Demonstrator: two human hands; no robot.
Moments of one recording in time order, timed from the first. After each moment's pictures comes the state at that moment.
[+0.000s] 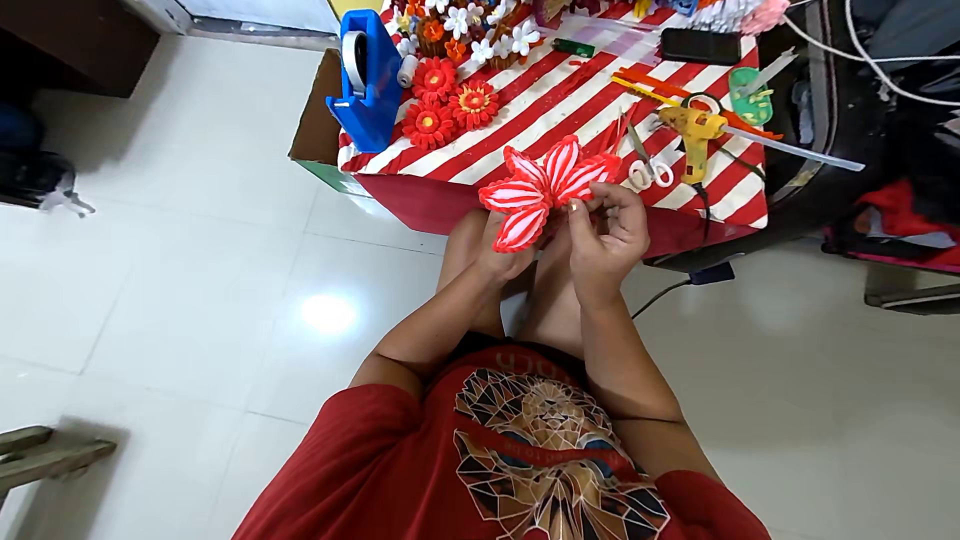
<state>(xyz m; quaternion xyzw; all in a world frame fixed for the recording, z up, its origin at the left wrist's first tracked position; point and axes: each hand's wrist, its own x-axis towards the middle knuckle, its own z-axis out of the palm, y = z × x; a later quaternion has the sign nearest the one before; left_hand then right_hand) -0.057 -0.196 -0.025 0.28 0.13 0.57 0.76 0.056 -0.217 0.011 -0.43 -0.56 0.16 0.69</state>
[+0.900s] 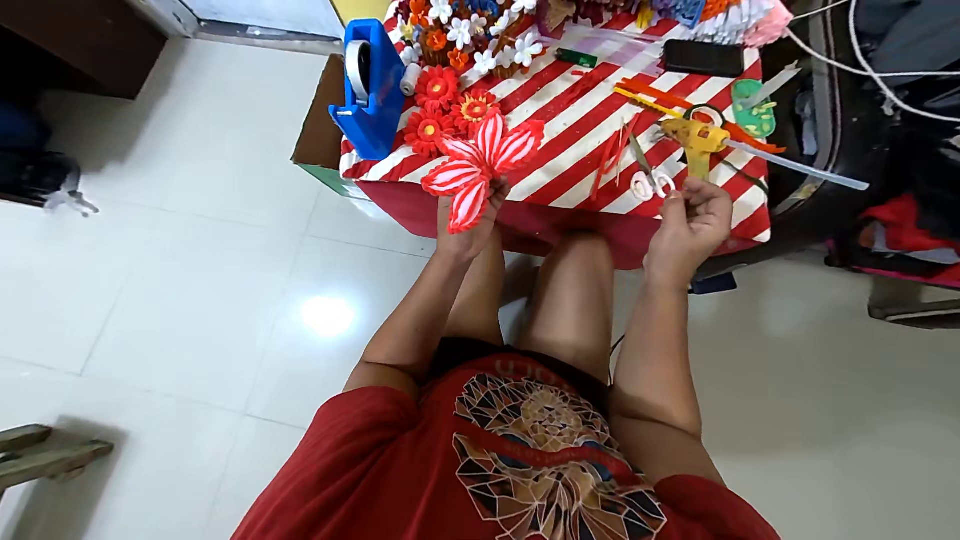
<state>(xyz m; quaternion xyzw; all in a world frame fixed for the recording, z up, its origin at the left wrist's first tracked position) -0.095 -0.149 -0.027 0.24 0.11 0.69 0.67 0.163 -0.182 -0.021 -0.58 -0.46 0.14 0.66</state>
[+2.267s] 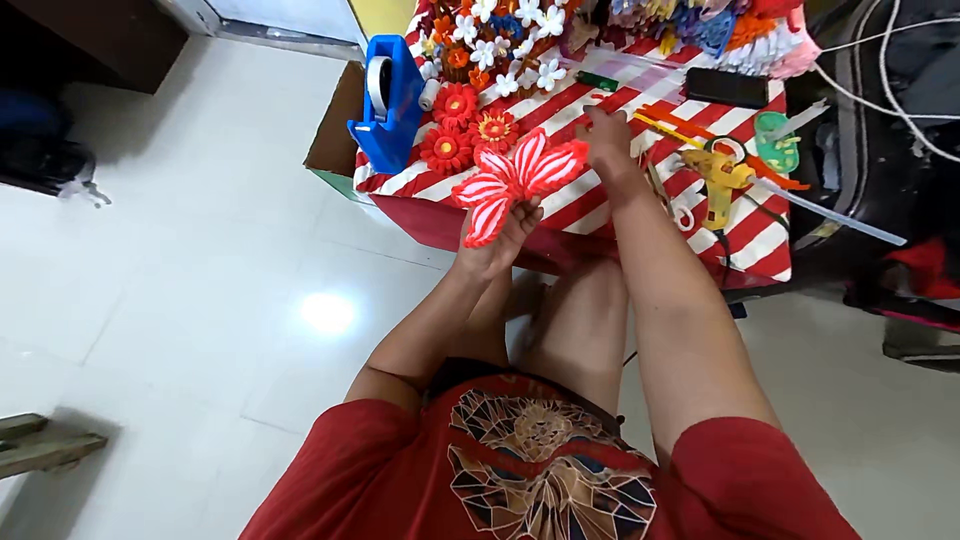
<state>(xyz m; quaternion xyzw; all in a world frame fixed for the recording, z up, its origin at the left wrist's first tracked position) -0.089 -0.140 -0.013 0.18 0.05 0.63 0.76 0.111 0.034 -0.013 -0.74 -0.62 0.21 0.18</state>
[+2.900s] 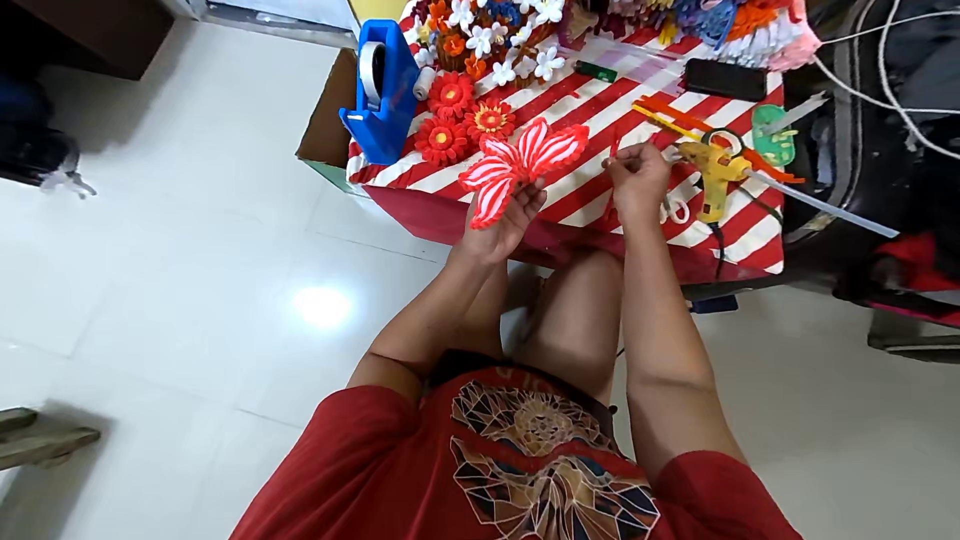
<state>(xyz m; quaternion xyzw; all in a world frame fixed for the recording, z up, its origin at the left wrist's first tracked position) -0.077 -0.128 -0.021 0.17 0.04 0.62 0.76 0.140 -0.069 -0.025 -0.64 -0.55 0.25 0.47</state>
